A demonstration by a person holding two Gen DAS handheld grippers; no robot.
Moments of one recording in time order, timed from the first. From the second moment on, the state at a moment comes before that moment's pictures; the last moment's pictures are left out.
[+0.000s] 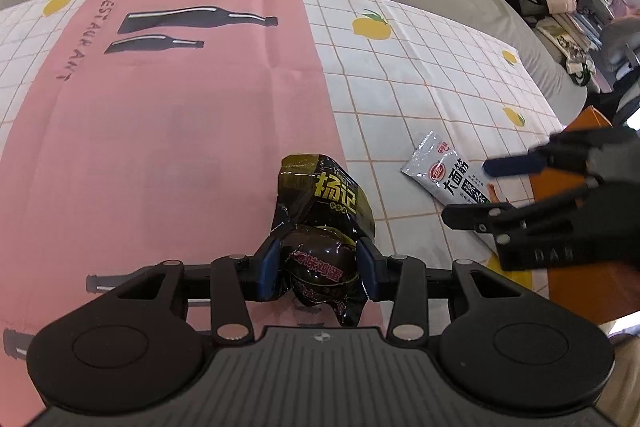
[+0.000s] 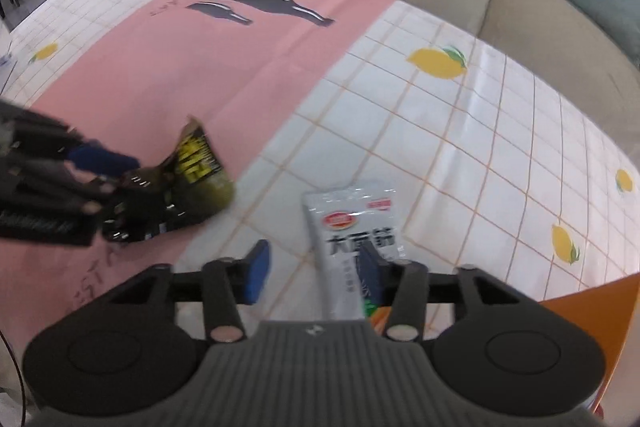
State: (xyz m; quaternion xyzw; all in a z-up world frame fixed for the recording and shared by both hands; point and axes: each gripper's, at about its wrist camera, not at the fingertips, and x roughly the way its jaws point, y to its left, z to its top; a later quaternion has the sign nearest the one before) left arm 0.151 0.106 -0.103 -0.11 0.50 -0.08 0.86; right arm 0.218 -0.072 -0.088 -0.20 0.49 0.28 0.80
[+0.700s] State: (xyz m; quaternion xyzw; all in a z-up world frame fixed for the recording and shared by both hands) left arm 0.150 0.089 -0.114 0.01 0.49 -0.13 0.86; right arm 0.224 -0.079 -0.121 -0.15 0.54 0.22 0.80
